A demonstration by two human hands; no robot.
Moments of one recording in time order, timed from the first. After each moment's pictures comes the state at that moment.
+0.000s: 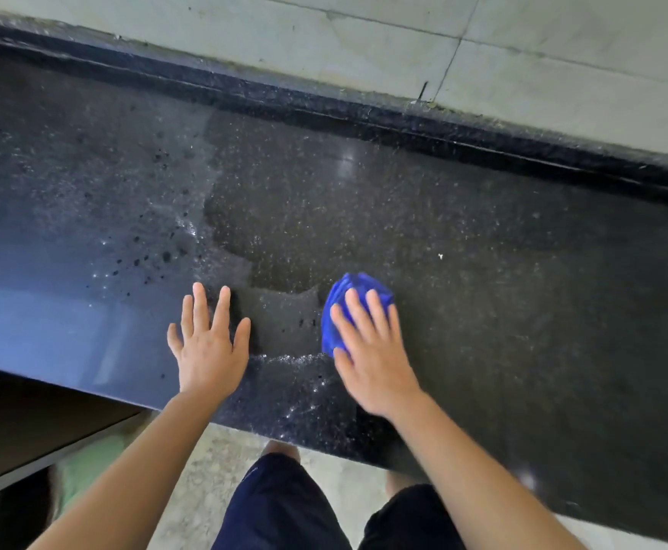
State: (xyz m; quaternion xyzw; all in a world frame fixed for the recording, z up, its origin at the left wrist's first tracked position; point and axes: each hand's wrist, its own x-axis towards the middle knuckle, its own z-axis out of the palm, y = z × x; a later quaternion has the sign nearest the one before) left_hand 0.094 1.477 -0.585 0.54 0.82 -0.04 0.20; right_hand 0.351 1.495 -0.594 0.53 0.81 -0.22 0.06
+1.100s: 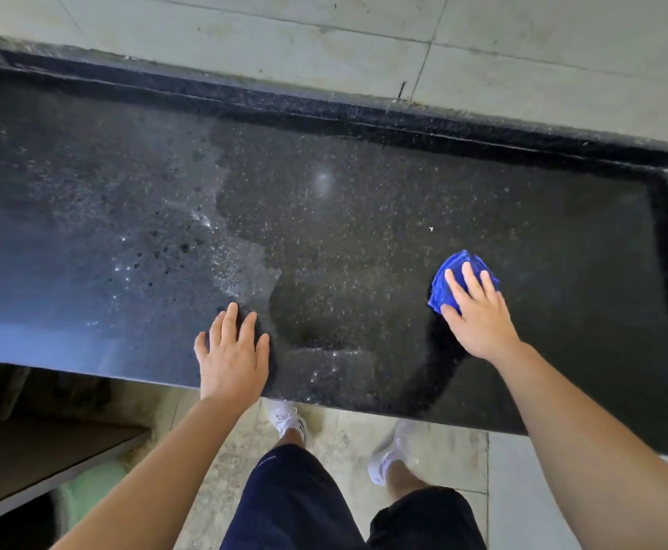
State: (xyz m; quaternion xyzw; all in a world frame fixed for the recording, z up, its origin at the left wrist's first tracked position) left_hand 0.083 1.421 -0.580 0.63 0.75 -0.06 0.17; right_hand 0.467 1.489 -0.572 0.72 0.63 -0.24 0.15
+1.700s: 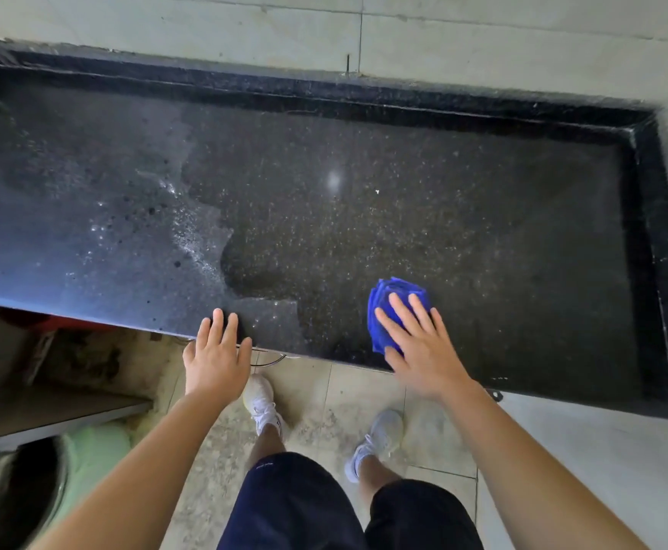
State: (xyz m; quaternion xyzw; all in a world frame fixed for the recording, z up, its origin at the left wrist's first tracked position) left_hand 0.166 1.334 -0.572 0.58 0.78 -0.12 0.21; right_hand 0.508 1.355 -0.589 0.57 0.78 -0.23 0.09
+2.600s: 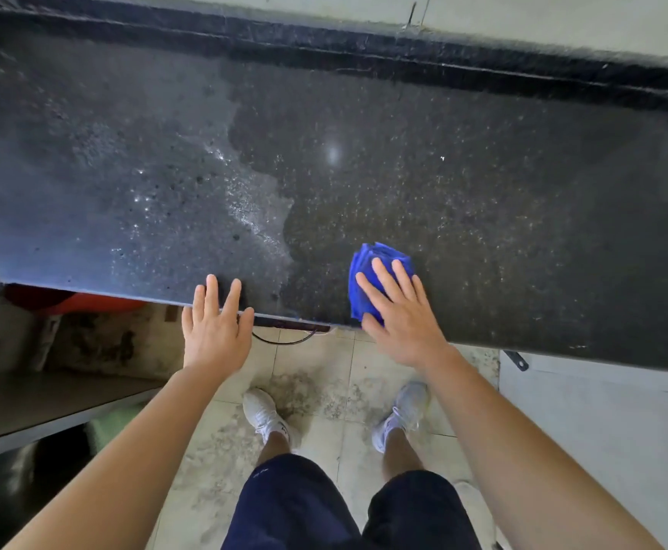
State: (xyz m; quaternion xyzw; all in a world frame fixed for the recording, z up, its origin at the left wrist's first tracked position) left_hand 0.037 1.340 -0.582 0.62 0.75 -0.09 0.20; right_hand 0.347 1.359 -0.597 0.59 0.77 -0.23 0.06
